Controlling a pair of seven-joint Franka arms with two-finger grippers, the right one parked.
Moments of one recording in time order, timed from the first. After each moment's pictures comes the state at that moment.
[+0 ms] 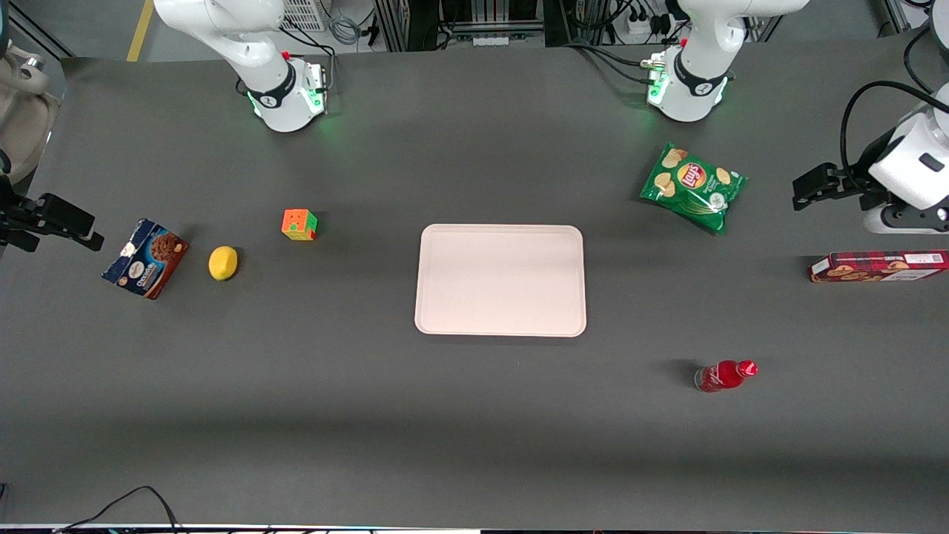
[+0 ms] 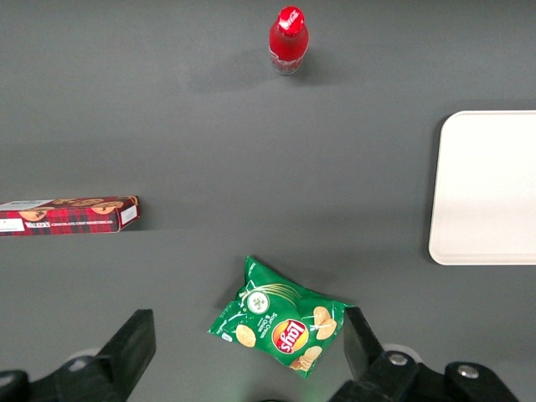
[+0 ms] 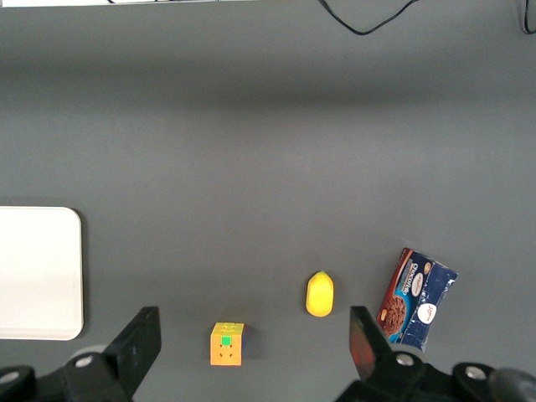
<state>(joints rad) -0.05 -0.05 0.01 -1.71 0.01 1.58 -0.02</state>
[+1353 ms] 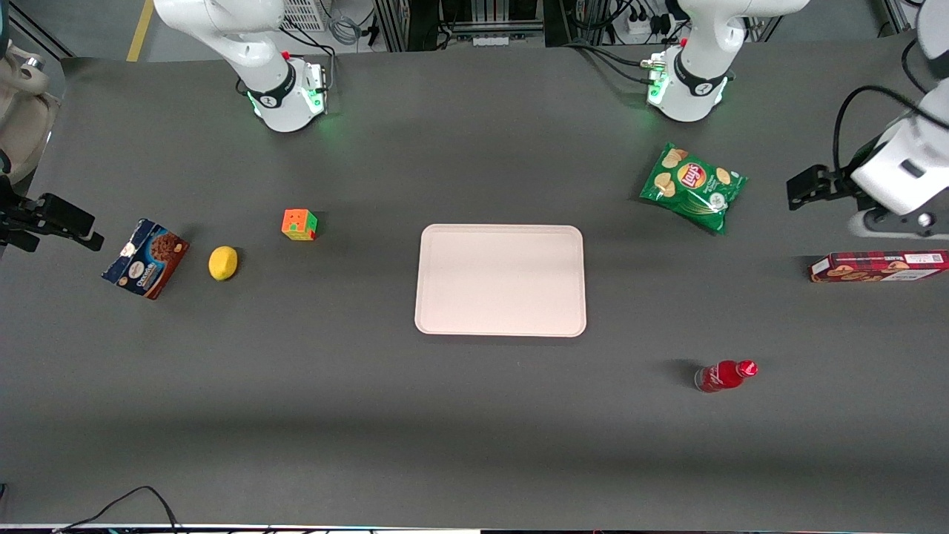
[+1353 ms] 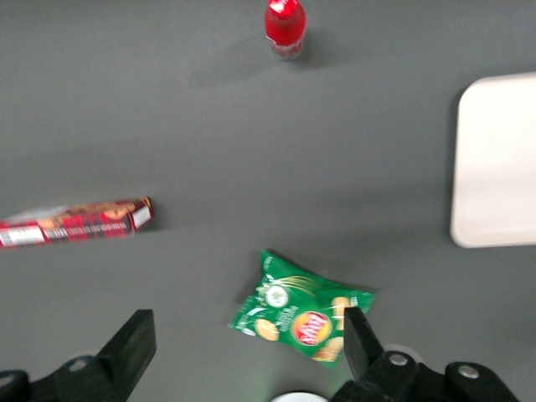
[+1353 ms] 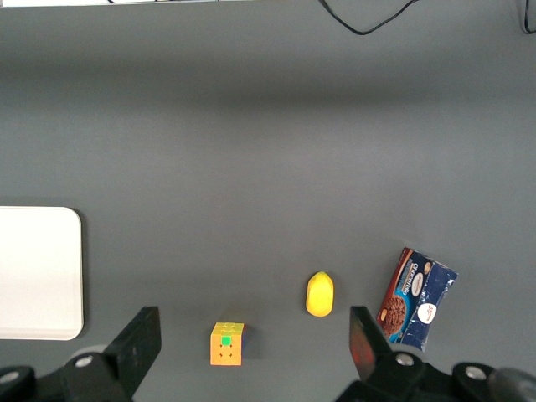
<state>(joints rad) -0.06 -0.02 -0.01 -1.70 0.07 1.57 0.04</state>
